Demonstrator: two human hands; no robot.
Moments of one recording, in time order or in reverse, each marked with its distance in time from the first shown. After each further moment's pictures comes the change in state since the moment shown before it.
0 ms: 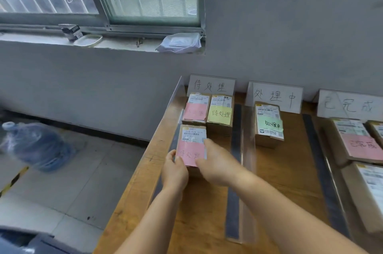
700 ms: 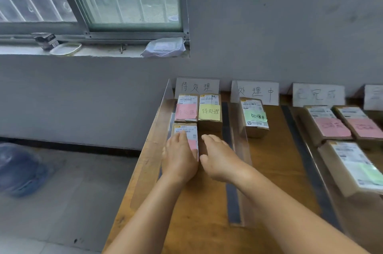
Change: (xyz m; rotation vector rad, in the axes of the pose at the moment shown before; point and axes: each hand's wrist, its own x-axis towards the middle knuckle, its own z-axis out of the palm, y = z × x) left_hand -0.016 0.046 -0.018 0.788 -0.130 0.602; right_hand -0.021 -0.005 0.008 -0.173 0.123 0.037
